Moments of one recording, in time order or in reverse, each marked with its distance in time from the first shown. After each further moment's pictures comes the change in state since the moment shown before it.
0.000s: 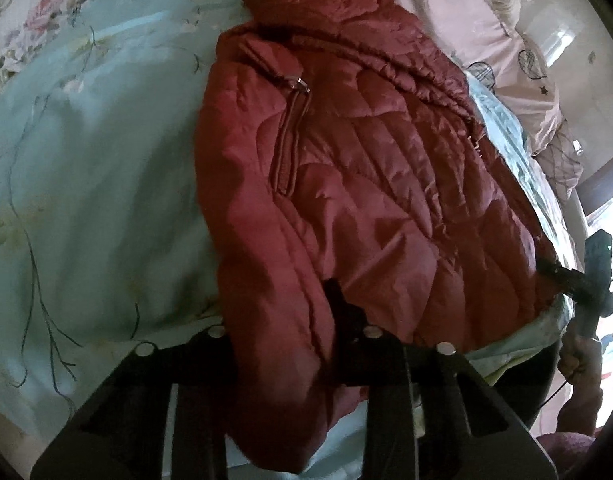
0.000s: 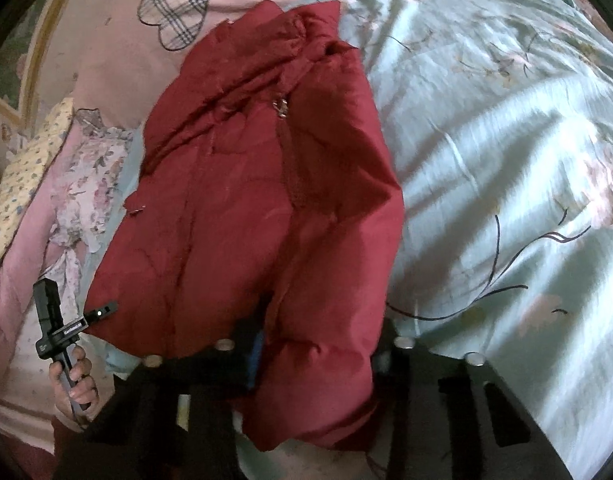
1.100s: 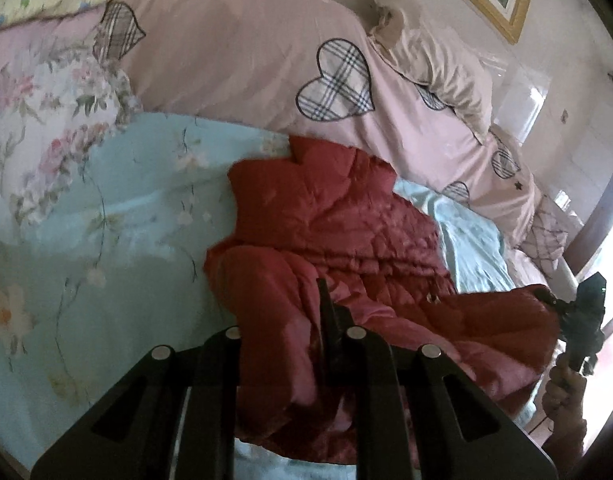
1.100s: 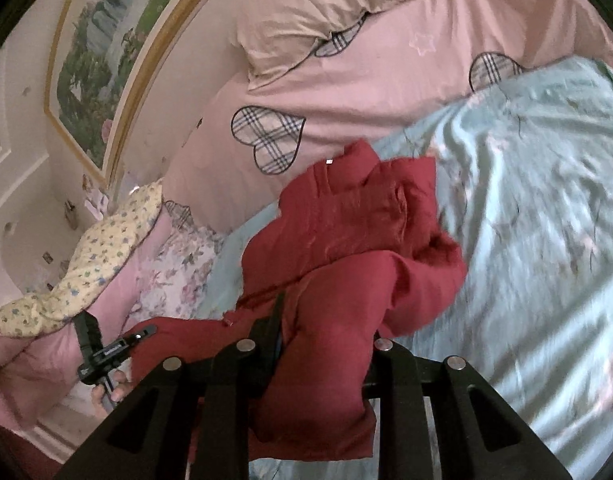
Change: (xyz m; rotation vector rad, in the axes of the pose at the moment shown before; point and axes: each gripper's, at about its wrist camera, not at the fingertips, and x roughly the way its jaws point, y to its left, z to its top) left arm -0.092 -0.025 0.115 0.009 -0.410 -0.012; right arm -0.069 0.037 0.103 -0.069 -0.363 0.277
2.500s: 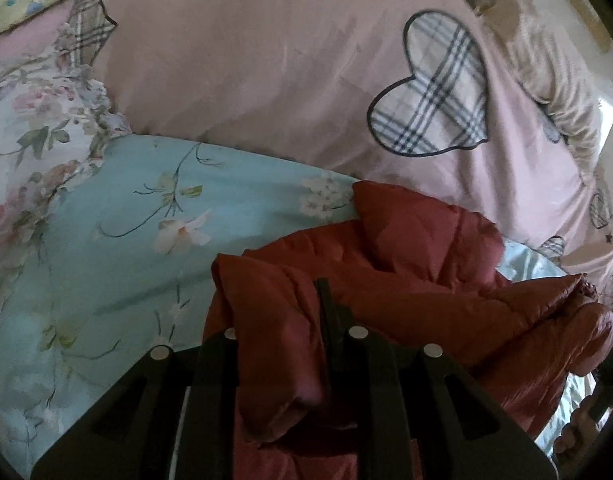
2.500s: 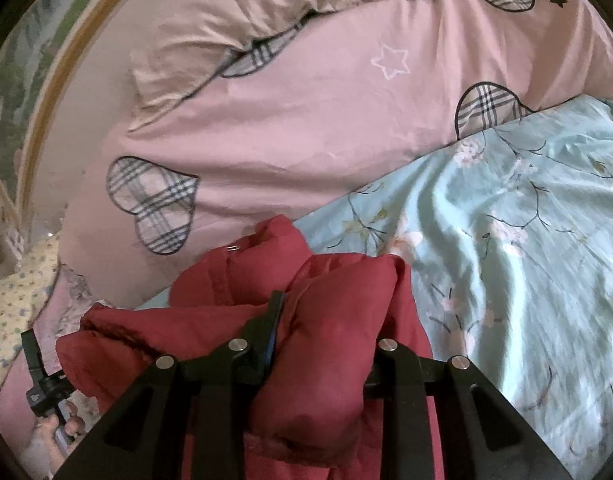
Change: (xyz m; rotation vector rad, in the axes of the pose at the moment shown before) left arm 0.212 0.010 0.134 -0.064 0.037 0.228; right arm 0.183 -0.065 0.128 0.022 -0.116 -0.277
